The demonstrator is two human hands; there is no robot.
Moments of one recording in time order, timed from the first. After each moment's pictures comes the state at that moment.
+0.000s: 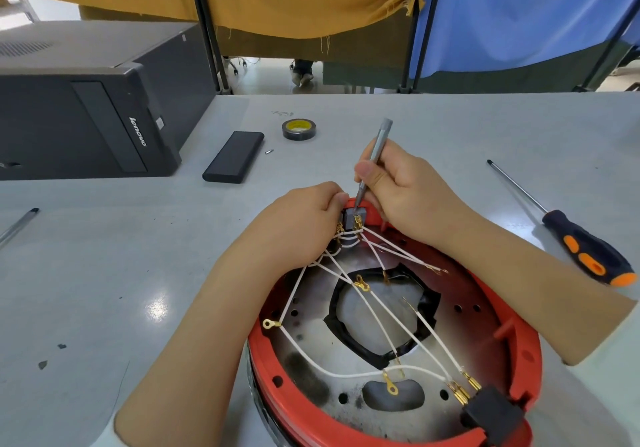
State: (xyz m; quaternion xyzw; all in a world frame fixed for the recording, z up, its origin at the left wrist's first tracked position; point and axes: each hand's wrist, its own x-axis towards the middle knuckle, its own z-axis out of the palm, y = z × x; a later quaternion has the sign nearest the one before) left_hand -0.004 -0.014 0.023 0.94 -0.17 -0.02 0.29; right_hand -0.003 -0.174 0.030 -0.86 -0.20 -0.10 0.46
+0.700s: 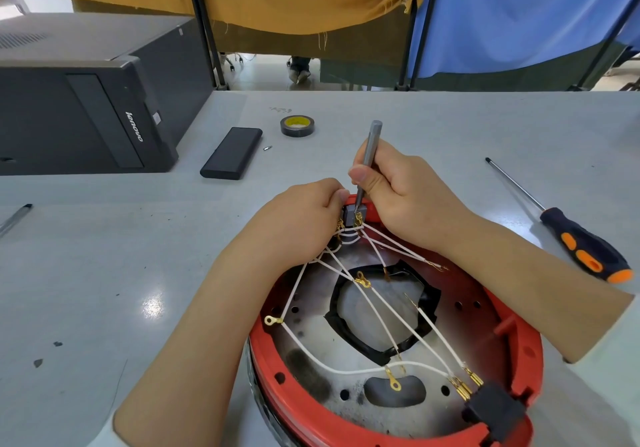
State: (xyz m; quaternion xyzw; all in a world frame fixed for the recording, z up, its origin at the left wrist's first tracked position) left_hand -0.006 -0.014 0.024 0.94 -0.18 -0.01 0.29; right_hand -0.009 -0.172 0.030 -0.88 -0.24 -0.16 0.37
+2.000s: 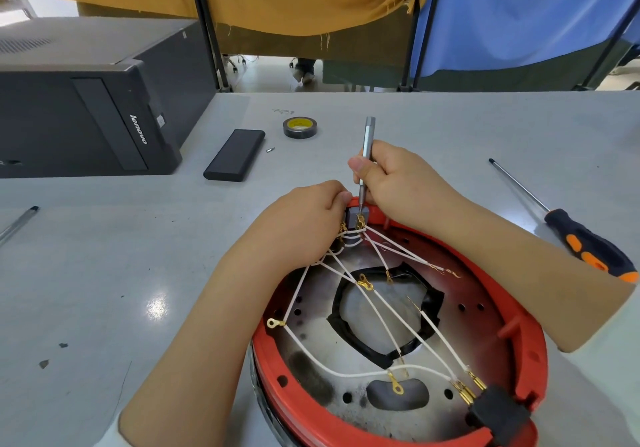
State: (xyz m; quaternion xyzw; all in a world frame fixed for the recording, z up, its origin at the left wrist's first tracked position) left_hand -0.007 -0.015 0.026 0.94 -0.17 -0.02 0.29; right_hand 0.006 -0.160 0.037 -0.91 -0.12 -0.08 0.40
